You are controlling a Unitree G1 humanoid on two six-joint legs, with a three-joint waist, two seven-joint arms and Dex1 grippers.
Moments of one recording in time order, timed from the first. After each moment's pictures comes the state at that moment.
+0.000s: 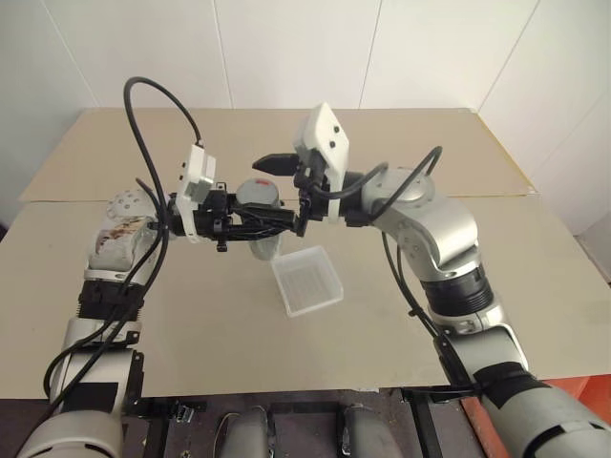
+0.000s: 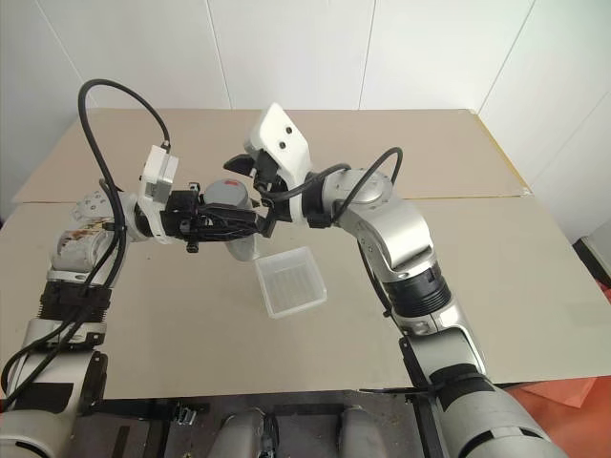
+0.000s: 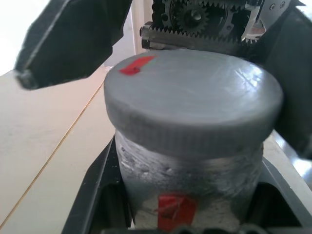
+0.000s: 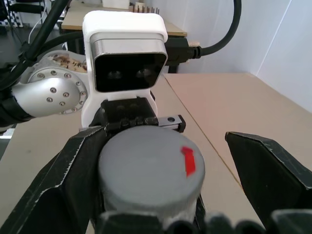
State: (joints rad) left arm -0.77 0.60 0.01 0.26 -0.49 0.31 -1.43; right arm -0.98 -0.27 0.23 -0.08 0.38 0.66 0.80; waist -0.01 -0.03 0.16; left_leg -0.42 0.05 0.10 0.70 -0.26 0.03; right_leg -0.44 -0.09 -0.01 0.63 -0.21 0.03
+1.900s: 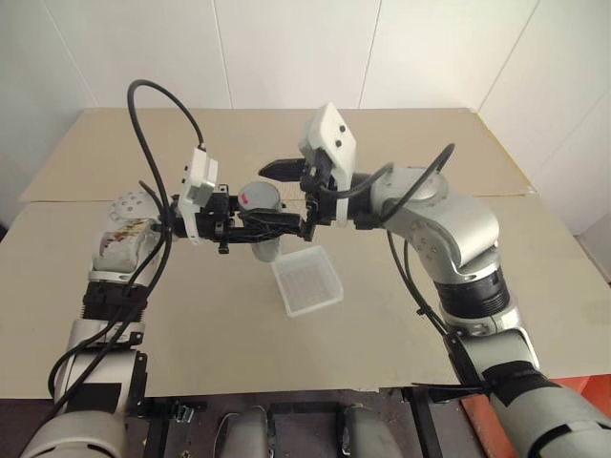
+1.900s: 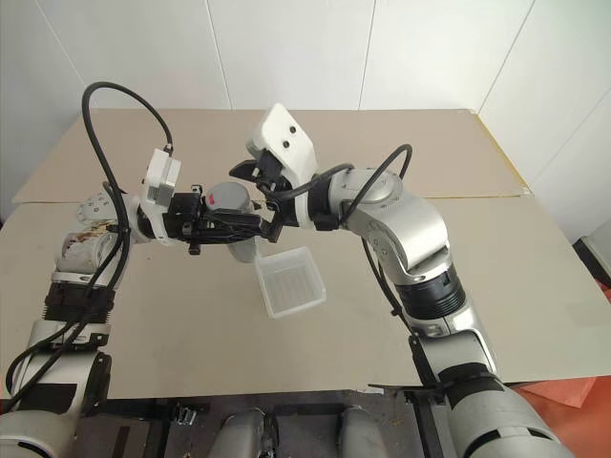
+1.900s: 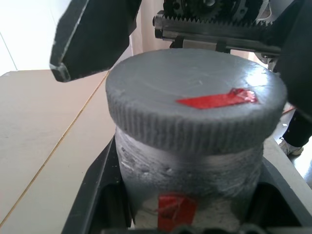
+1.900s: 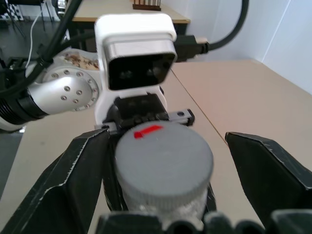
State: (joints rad) left arm -0.77 0.58 0.01 0.27 -0.47 0.28 -1.44; right arm -0.99 -0.31 0.23 -0.18 0.45 0.81 0.76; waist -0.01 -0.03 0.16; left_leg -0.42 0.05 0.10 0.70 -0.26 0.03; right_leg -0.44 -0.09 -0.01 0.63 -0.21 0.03
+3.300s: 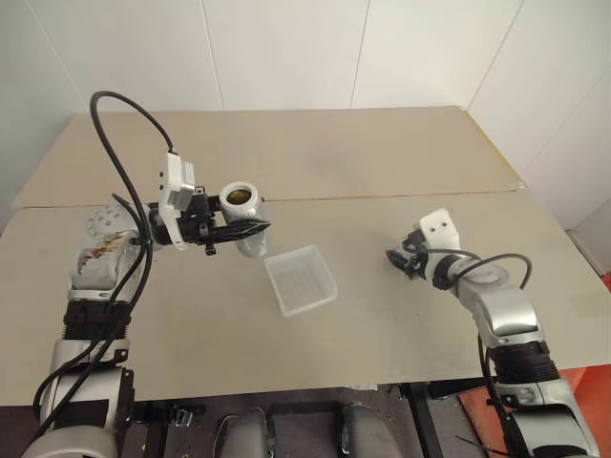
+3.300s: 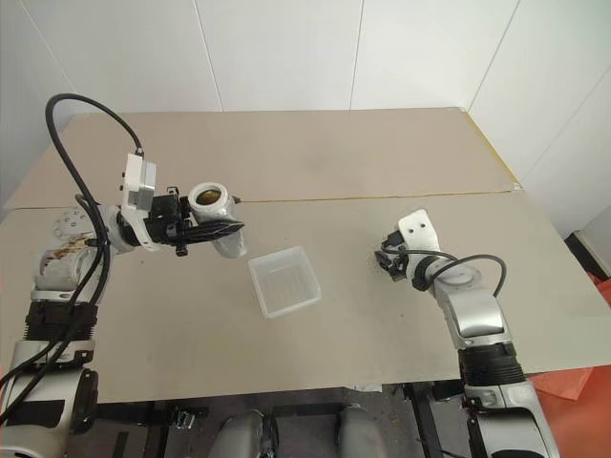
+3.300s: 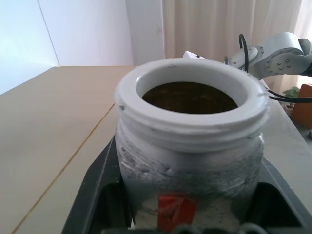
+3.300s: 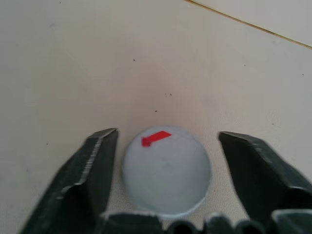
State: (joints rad) left arm -0.66 0.62 0.09 0.18 -0.48 0.27 -1.30; right arm -0.46 -0.52 0.03 0.02 0.16 0.67 0.43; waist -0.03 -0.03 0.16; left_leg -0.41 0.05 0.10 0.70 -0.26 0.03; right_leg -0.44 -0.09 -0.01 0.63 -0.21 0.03
